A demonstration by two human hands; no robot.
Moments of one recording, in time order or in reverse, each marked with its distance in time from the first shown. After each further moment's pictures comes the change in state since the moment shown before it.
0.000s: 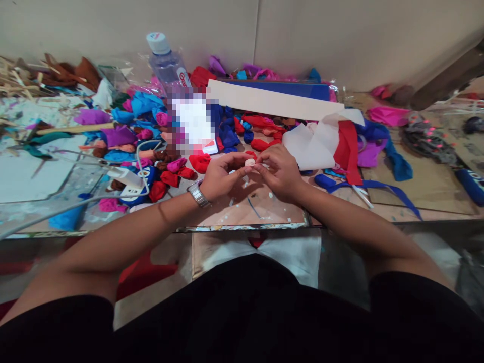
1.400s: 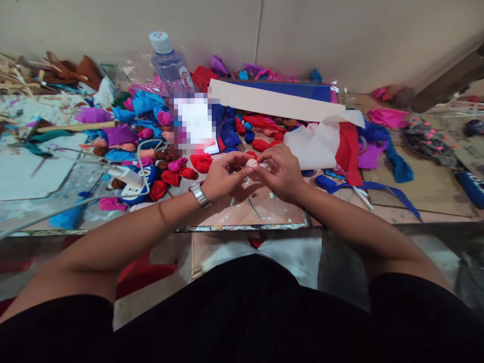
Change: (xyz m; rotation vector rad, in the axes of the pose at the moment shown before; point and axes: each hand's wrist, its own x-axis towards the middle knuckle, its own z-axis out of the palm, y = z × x) left_hand 0.000 -0.004 0.002 -0.070 0.005 -0.032; right_hand 0.000 0.003 0.000 -0.033 0.023 -0.004
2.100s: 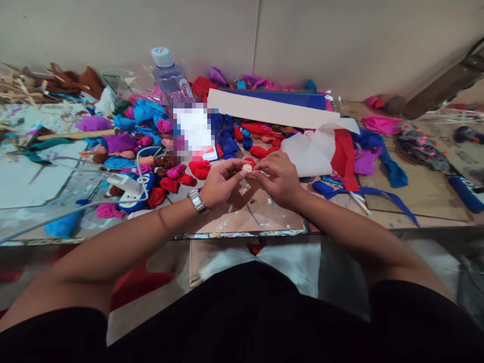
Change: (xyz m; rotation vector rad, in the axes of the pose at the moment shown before) left_hand 0.000 0.004 -0.001 -0.055 0.035 -0.073; right_hand 0.003 -0.006 -0.004 -0.022 -0.012 -0.037
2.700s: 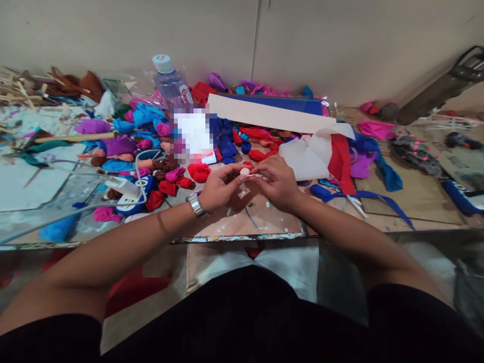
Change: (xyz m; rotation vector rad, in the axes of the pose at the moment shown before) left_hand 0.001 -0.007 -0.003 0.090 -0.026 0.077; right_hand 0.000 0.000 0.000 0.028 -0.017 0.025
